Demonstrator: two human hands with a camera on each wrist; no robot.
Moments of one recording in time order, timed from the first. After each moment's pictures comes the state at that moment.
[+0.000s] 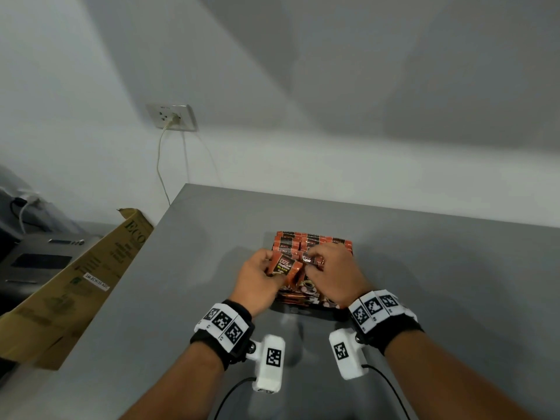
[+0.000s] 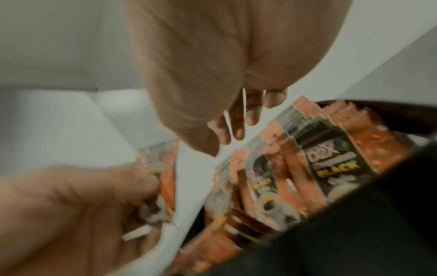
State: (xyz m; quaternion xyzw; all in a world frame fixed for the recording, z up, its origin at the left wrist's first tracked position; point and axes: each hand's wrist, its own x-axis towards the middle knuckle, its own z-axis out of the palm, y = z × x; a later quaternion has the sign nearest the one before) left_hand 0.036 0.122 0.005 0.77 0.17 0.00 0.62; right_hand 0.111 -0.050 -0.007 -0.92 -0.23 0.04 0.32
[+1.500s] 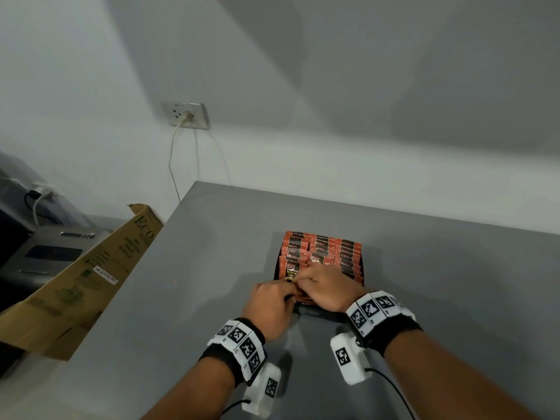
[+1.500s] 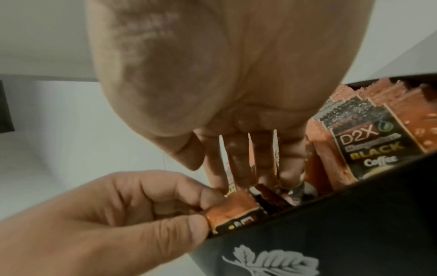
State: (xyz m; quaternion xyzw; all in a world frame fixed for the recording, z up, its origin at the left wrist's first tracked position) left_hand 0.010 0.121 -0.030 0.95 -0.01 0.01 0.32; right_hand 0.101 -0.029 0.003 -0.87 -0.33 0.26 0.25
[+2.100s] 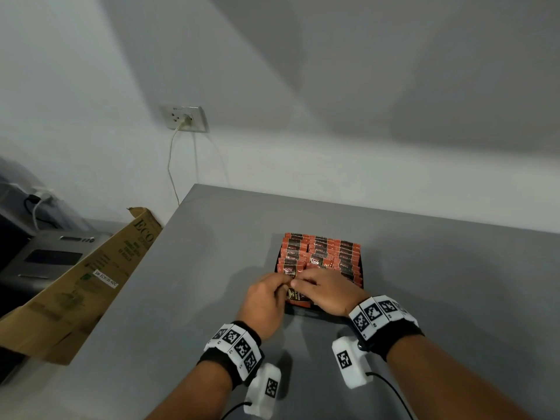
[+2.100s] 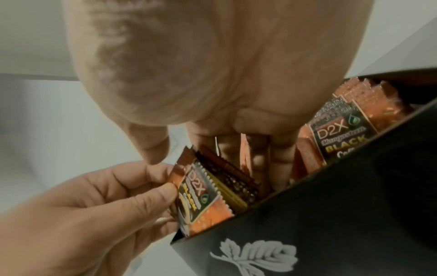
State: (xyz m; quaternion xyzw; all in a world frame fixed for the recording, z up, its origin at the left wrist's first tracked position) left_hand 0.012 0.126 -0.037 0.90 0.04 0.09 0.42; right_hand 0.092 -0.037 0.005 -0.86 -0.28 0.27 0.33
